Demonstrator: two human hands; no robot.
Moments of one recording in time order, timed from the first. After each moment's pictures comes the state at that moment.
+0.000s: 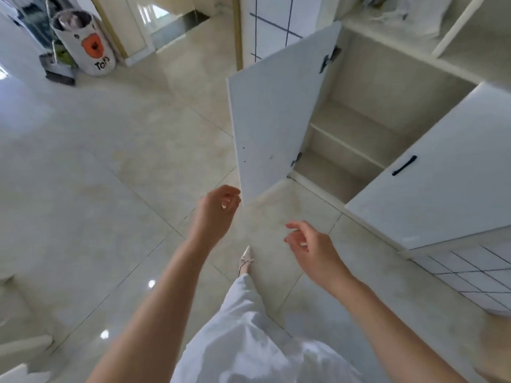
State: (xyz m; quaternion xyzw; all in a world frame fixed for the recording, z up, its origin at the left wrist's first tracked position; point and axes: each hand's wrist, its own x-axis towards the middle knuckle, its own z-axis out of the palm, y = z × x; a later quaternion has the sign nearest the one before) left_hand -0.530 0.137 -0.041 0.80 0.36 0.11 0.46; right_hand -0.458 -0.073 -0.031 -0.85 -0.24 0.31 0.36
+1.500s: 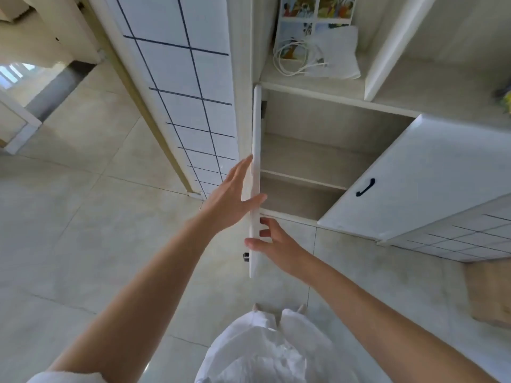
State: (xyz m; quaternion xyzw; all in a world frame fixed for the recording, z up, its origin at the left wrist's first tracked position) left_hand -0.192 0.260 -0.014 0.93 -0.01 -0.07 0.36; right_hand -0.236 0.097 -0.012 -0.76 -0.01 0.41 0.50
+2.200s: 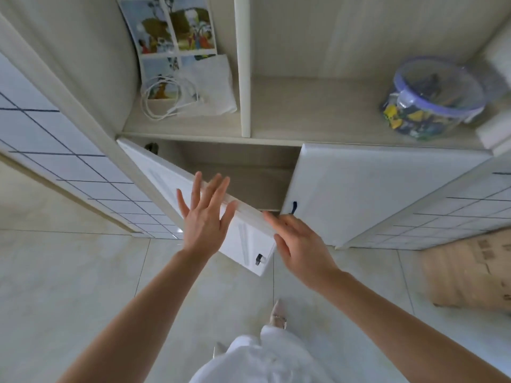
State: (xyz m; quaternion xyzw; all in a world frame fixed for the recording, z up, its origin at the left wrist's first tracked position) left_hand -0.056 0.056 -0.051 0.97 -0.05 0.11 0.20; right_hand -0.103 -0.159 -0.027 -0.95 -0.19 -0.02 0.26
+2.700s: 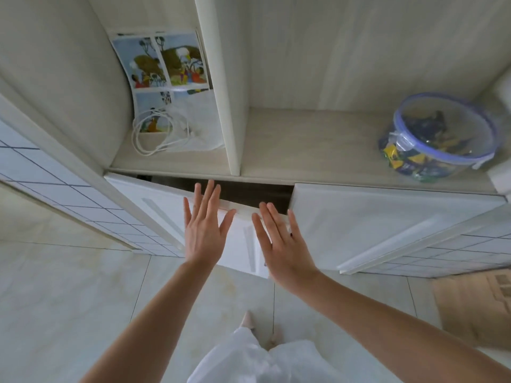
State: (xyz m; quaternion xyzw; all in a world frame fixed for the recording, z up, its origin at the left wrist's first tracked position) left_hand 0.017 0.024 -0.056 0.97 0.01 0.14 0.17; right_hand -0.015 -0.167 -0.046 -0.96 -0.28 -0.08 0.00
